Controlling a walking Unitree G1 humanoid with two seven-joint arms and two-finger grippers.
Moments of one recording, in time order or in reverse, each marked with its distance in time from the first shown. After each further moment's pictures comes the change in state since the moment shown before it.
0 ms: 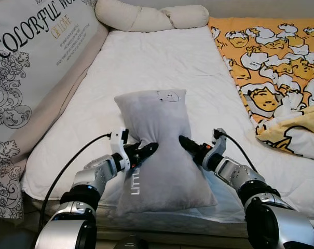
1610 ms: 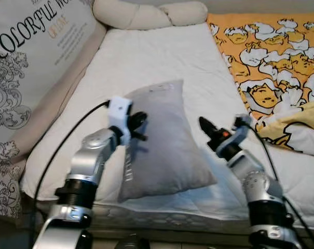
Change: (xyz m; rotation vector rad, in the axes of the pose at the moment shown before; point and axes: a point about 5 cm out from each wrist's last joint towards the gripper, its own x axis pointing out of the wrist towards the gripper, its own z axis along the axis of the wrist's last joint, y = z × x) left arm -0.015 -0.021 0.072 0.439 -0.137 0.259; right arm -0.037 0.030 0.045 -0.255 -0.322 0.018
